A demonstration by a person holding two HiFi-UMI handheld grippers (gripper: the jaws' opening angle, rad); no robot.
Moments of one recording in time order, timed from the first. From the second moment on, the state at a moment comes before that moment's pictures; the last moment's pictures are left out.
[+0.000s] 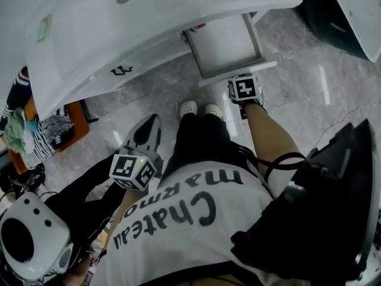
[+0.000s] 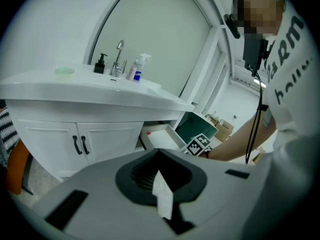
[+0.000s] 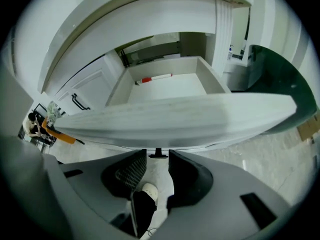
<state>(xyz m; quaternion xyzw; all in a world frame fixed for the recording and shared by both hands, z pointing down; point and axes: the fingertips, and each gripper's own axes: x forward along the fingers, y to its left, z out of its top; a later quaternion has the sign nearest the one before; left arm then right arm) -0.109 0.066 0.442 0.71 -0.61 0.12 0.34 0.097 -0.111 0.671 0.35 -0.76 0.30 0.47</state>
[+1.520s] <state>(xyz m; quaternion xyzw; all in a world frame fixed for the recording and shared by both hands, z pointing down) -0.125 -0.059 0.218 0.87 -0.48 0.02 0.14 0.167 -0.110 0.246 0.47 -0.87 0.15 0.04</state>
